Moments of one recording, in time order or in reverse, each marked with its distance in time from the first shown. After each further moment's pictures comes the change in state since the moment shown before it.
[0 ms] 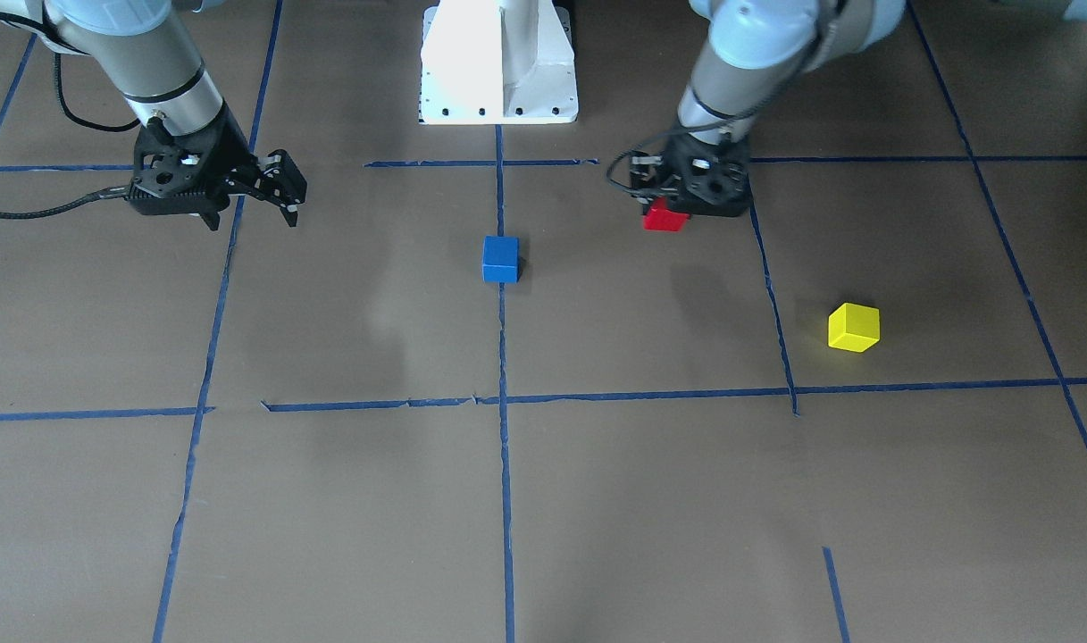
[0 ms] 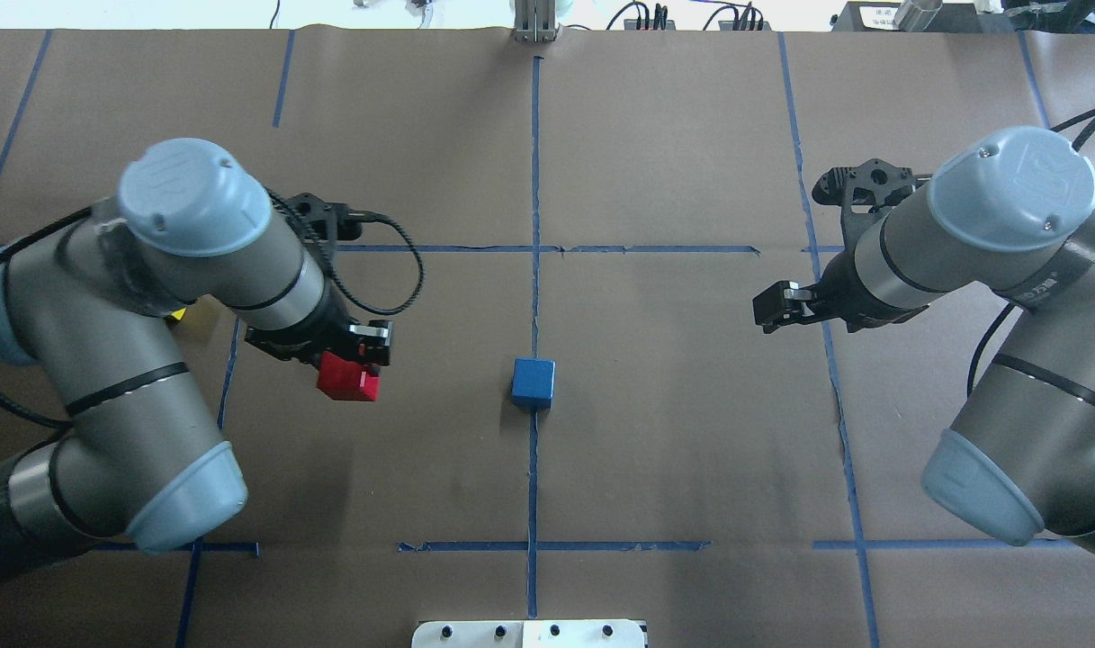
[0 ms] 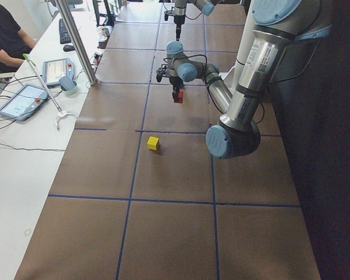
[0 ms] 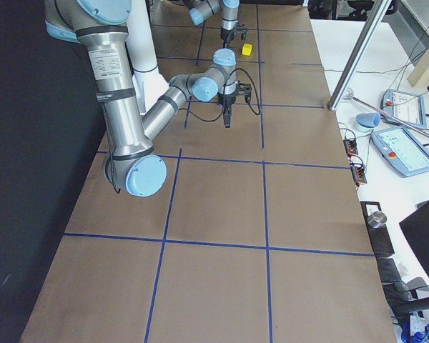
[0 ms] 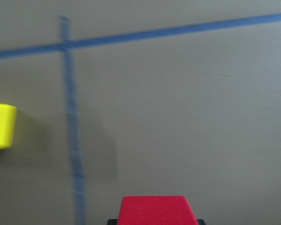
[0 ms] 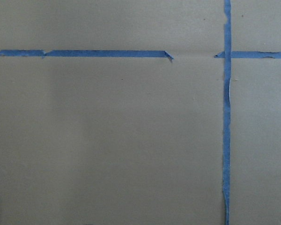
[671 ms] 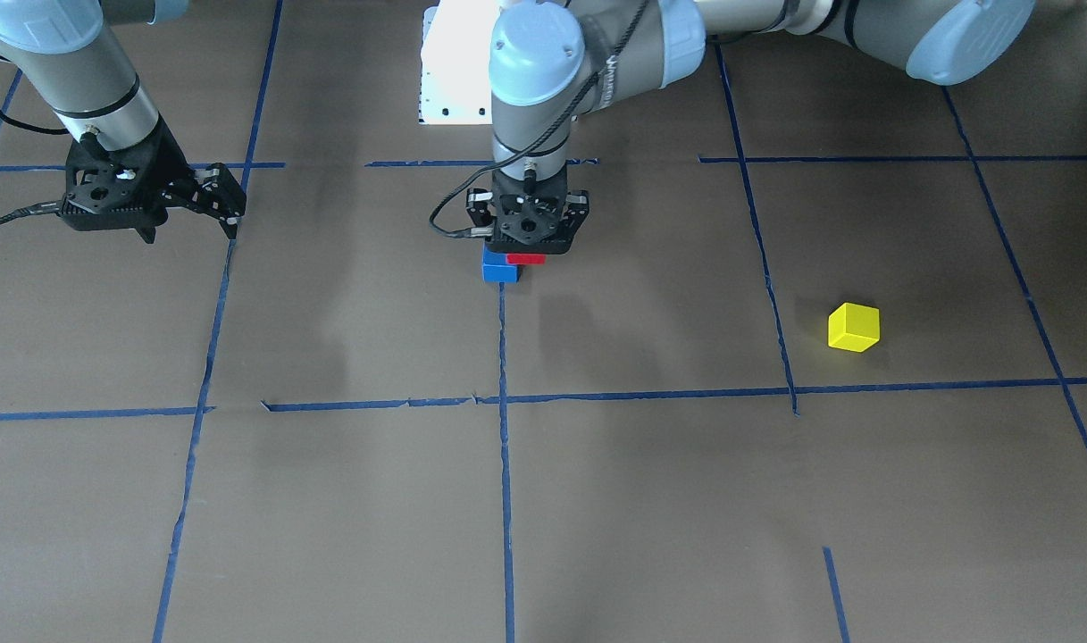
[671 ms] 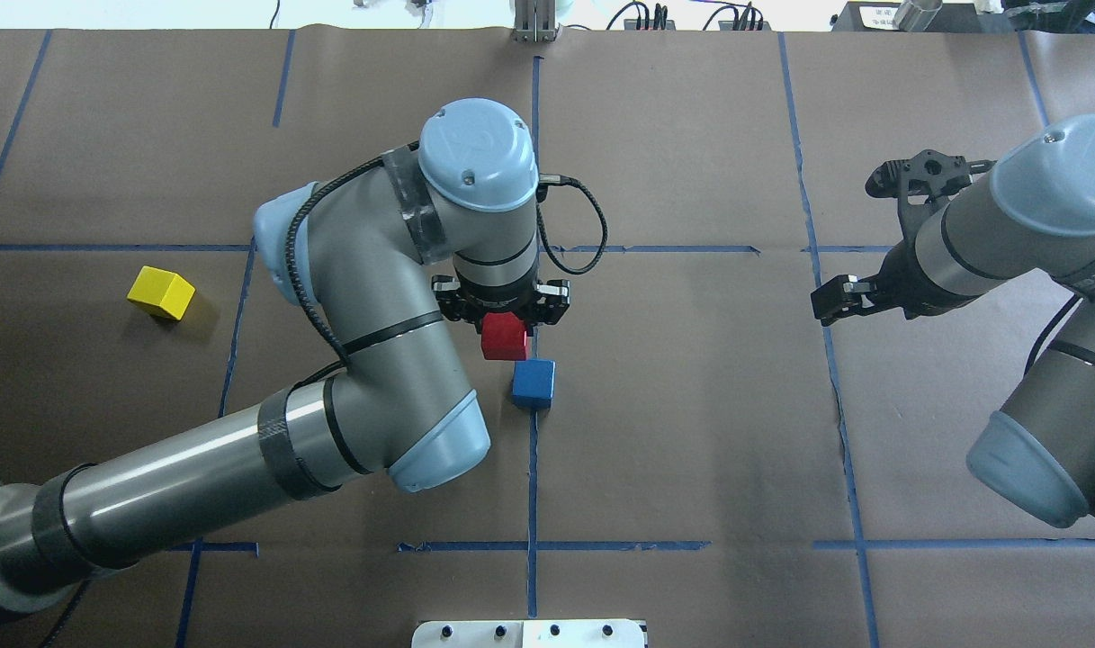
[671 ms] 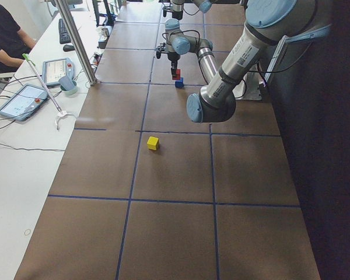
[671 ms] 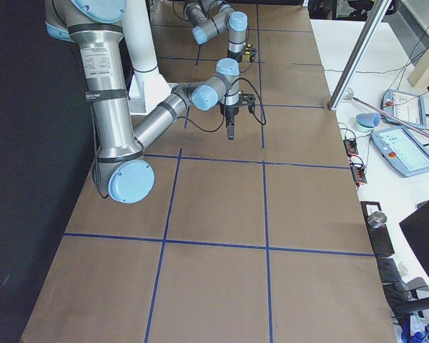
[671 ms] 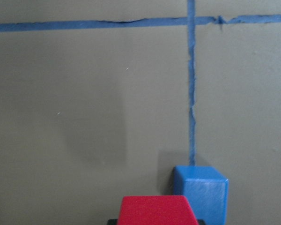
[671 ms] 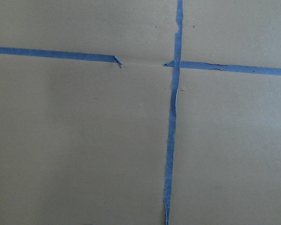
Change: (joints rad) left arm 0.053 -0.383 0.384 0.023 0.092 -0.041; right arm 0.063 -0.076 0.000 0.000 0.008 -0.125
